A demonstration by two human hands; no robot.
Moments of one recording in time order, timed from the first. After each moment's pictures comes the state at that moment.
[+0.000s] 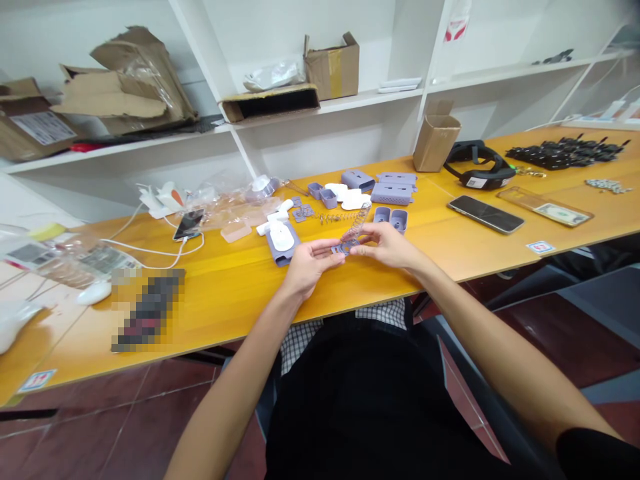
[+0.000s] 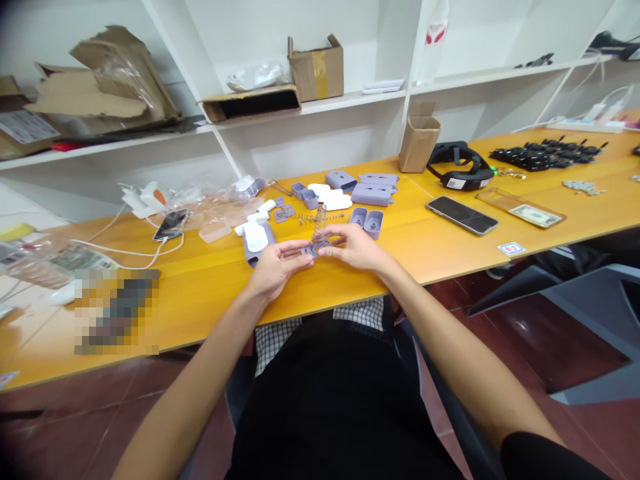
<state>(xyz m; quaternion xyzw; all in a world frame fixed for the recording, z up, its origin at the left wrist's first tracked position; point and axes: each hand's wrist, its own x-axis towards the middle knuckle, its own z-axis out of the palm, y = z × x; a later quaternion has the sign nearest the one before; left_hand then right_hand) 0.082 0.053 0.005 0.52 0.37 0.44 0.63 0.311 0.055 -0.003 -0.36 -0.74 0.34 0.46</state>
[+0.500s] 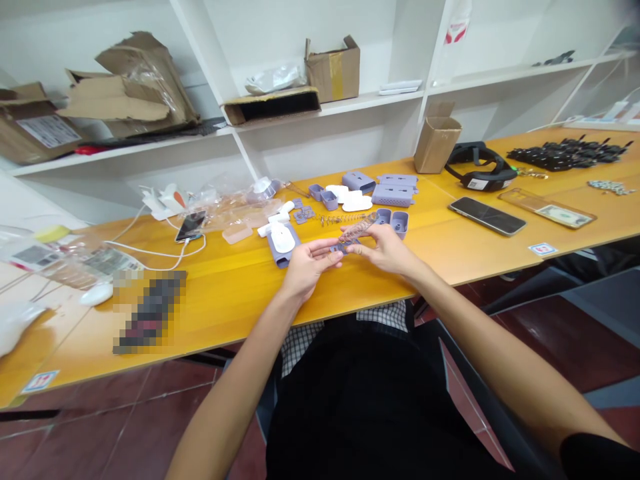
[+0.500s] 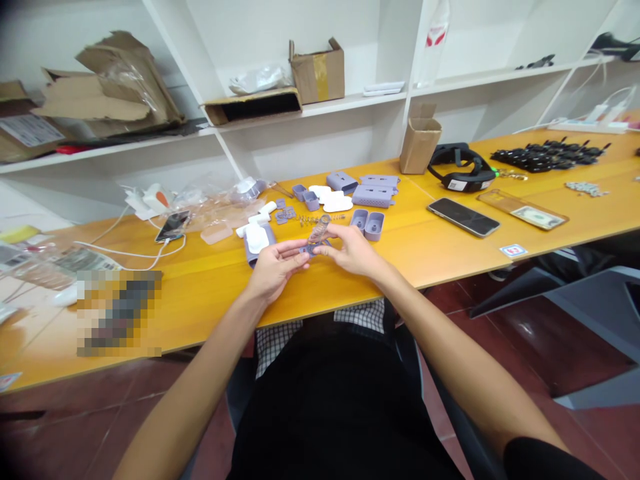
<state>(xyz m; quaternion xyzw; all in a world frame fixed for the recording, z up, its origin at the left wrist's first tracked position) 0.082 0.049 0.014 0.50 0.35 0.47 0.64 0.298 0.048 0.005 -0.36 -0.76 0.23 0.50</state>
